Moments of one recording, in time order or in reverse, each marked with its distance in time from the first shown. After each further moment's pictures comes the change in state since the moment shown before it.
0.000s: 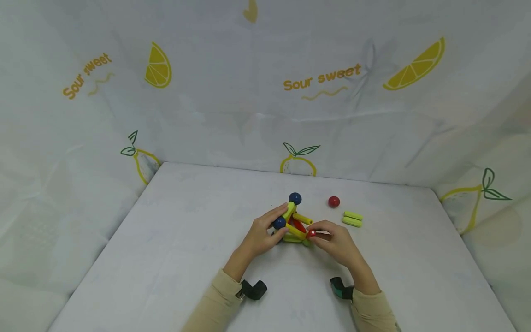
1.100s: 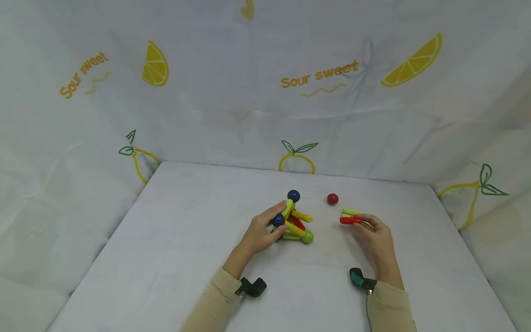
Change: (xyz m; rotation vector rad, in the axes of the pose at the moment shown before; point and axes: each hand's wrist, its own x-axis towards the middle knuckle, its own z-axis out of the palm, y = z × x) left_hand 0.000 -0.002 0.002 -0.031 0.000 0.001; right_hand -0.026 0.066 -0.055 0.250 0.444 0.393
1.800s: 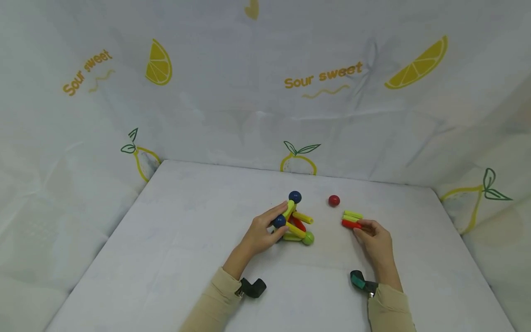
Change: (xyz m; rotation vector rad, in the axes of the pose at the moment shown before) left_hand -0.001 0.000 -0.002 -0.009 -0.017 -0.034; right_hand 0.011 0.019 0.005 -0.326 0.076 0.055
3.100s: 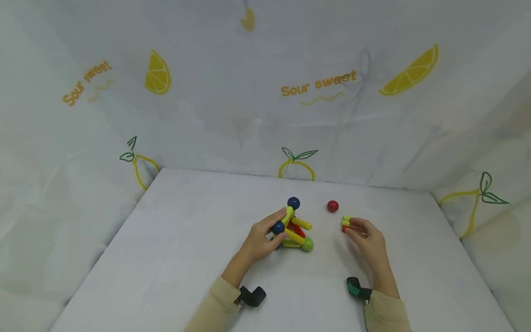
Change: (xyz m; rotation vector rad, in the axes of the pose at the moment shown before) left_hand -0.001 -0.002 0.005 0.009 0.023 0.037; right_hand -0.016 -0.034 -0.003 0.058 -0.070 -0.189
